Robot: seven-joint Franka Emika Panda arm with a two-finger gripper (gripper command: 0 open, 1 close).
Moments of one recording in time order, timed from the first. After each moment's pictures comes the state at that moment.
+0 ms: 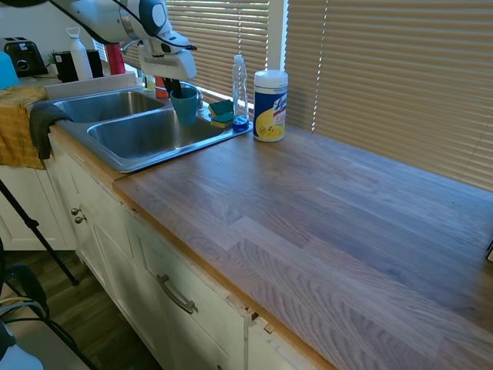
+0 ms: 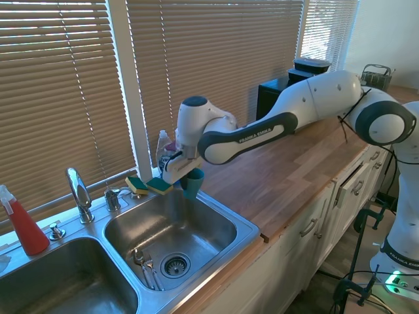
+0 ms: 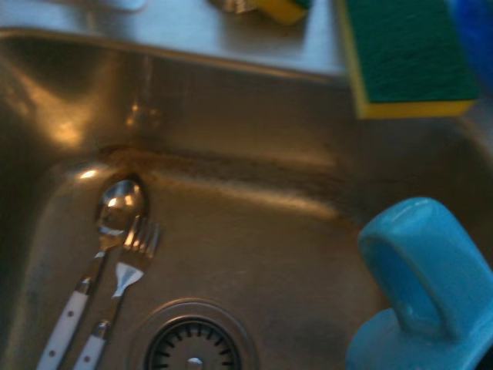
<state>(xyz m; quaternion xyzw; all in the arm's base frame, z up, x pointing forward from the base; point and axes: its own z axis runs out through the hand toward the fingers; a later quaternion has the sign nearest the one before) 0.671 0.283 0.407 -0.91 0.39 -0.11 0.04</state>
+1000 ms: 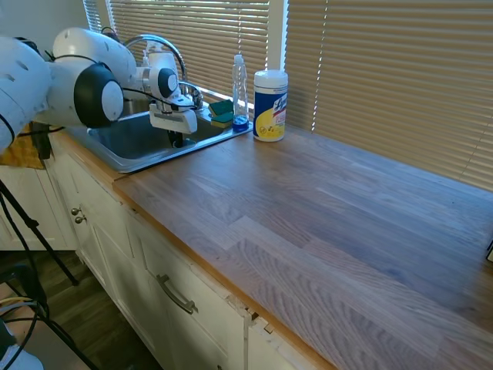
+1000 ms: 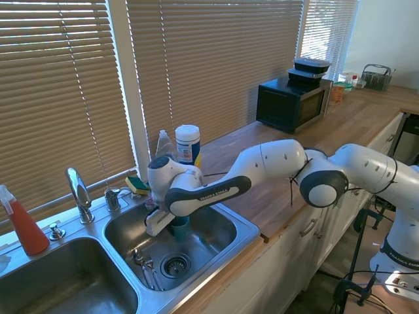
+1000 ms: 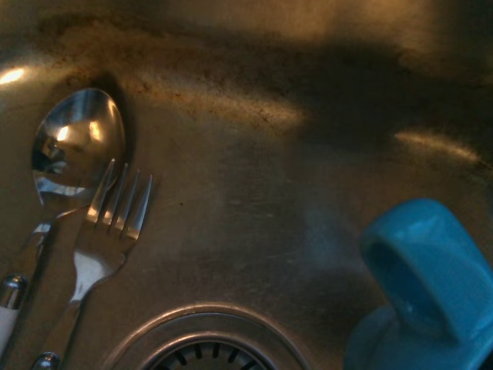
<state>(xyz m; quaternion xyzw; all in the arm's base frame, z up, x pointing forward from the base) 0.735 0.323 0.224 -0.92 0.40 -0.03 -0.02</state>
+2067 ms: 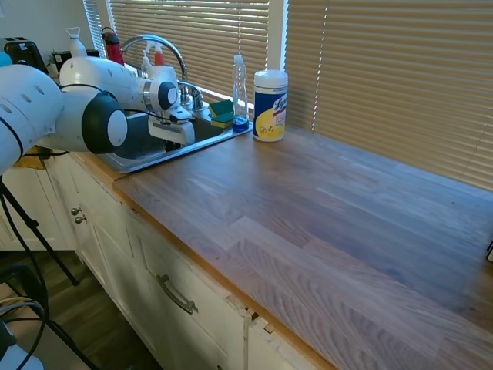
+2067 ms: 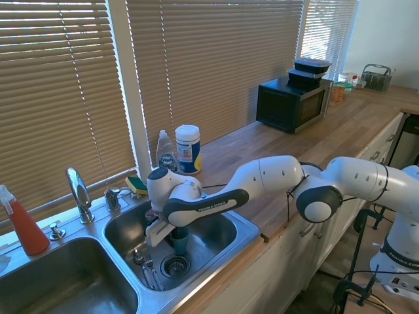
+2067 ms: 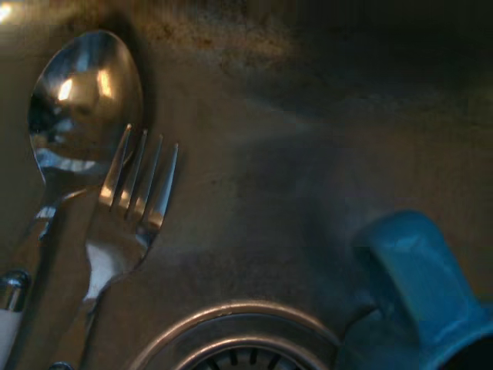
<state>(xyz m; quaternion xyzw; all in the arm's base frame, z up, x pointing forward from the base) 0.736 0.331 0.196 -0.92 0.40 -0.02 -0.01</state>
